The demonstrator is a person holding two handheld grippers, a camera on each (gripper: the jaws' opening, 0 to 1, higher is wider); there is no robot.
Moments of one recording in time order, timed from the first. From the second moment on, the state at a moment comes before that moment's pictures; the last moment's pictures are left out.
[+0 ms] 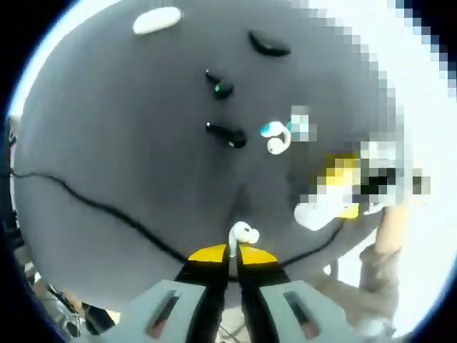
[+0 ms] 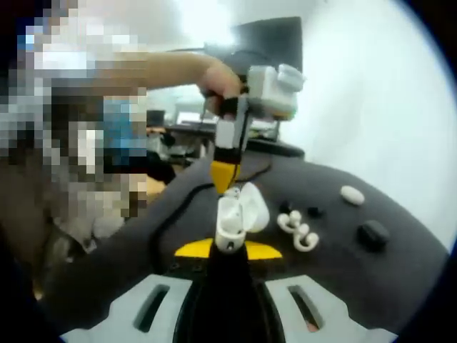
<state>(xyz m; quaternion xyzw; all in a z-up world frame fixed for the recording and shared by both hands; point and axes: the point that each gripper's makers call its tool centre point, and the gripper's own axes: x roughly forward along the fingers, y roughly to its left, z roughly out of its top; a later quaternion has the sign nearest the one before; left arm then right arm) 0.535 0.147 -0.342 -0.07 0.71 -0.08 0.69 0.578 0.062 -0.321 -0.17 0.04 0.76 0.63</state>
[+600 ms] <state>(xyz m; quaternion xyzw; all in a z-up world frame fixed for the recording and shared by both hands) 0.537 0.147 -0.339 -0.10 0.71 -0.07 0.70 0.573 0.062 -0.323 -0.17 0.03 0.76 0.63</state>
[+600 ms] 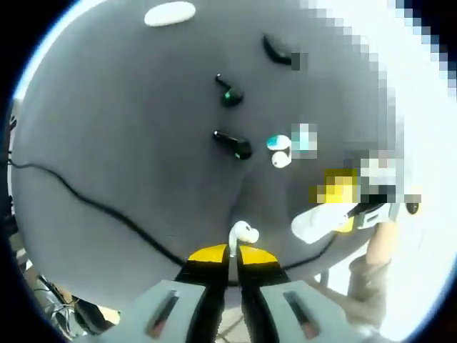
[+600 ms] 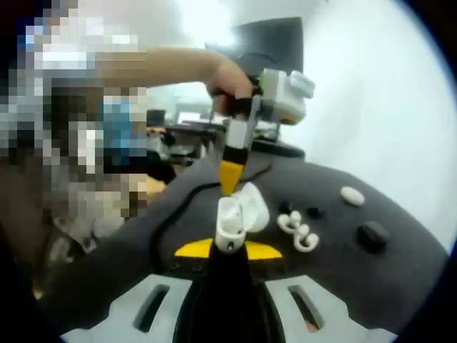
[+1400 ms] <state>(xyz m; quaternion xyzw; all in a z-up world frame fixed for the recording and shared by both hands) 0.559 0.191 -0.287 0.15 0.53 -0.27 0.79 0.573 0.063 -0.322 -0.17 0.04 0.76 0.63</state>
